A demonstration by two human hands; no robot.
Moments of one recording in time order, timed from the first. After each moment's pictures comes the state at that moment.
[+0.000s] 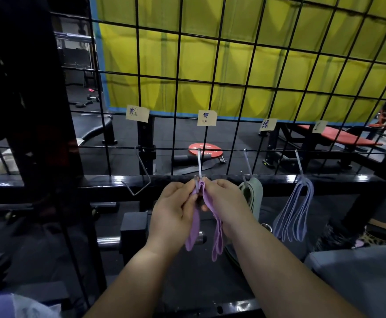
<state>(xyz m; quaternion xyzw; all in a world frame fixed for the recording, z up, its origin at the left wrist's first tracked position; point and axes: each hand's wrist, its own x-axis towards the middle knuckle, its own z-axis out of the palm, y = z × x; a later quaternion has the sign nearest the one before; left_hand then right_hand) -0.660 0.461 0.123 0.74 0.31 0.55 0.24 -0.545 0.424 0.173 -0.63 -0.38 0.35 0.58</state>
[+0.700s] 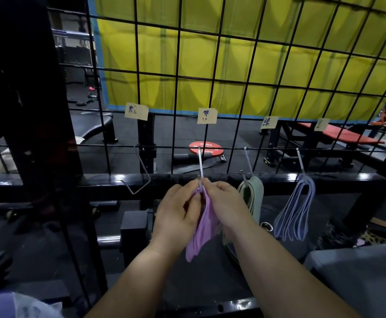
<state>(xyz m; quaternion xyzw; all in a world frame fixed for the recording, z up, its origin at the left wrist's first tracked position) -0.656 0.463 0.120 0.77 0.34 0.50 0.22 -0.540 0.427 0.159 -0.64 -0.39 0.35 0.56</state>
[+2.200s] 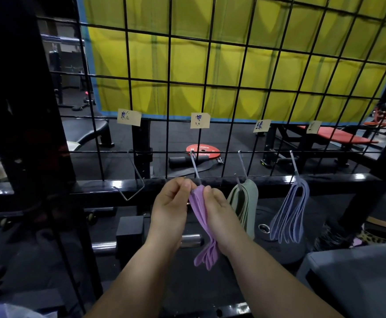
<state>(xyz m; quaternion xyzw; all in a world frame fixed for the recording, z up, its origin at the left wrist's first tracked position) -0.643 0.454 0.150 0.54 0.28 0.56 0.57 -0.542 0.412 0.147 -0.63 -0.47 0.30 0.54</state>
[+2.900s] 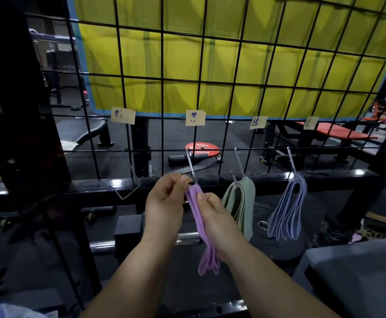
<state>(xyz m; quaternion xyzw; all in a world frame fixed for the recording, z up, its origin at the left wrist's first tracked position) -0.640 0.450 0.157 0.53 0.29 0.60 0.53 -0.541 0.404 0.137 -0.62 -0.47 0.34 0.52</state>
